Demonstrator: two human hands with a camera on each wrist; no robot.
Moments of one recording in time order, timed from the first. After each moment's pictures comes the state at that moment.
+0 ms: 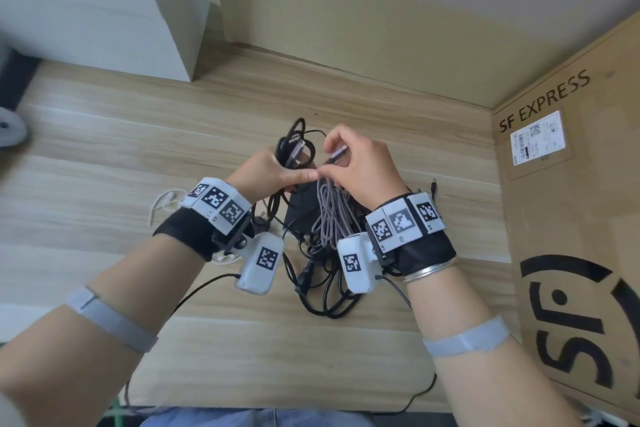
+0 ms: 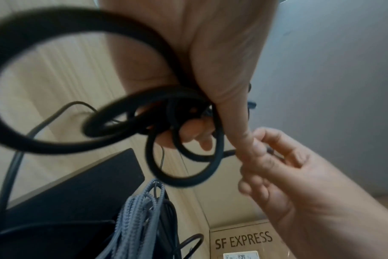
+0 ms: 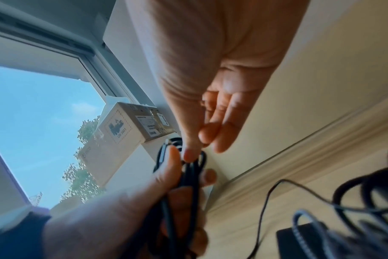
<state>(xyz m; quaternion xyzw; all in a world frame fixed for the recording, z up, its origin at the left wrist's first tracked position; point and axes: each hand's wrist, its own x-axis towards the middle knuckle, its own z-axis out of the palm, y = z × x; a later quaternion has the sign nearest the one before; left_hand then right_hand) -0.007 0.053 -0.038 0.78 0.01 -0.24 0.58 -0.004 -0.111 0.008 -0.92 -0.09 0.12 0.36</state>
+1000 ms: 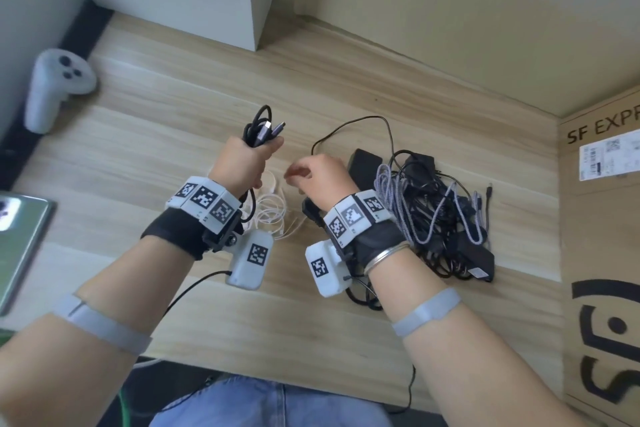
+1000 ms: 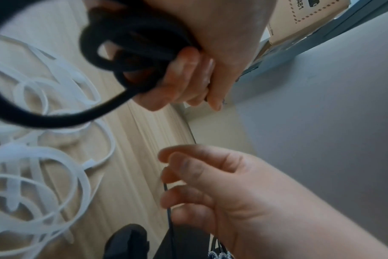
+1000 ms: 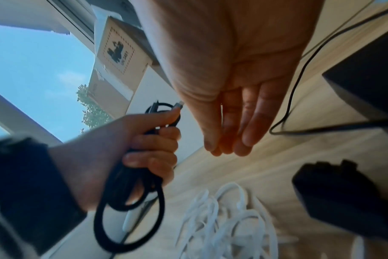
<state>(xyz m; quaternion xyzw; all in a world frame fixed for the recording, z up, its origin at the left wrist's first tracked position) -0.041 0.149 -0.079 0.70 0.28 -0.12 0.64 -0.024 0.006 -0.069 -0.89 -0.11 0.30 0.32</state>
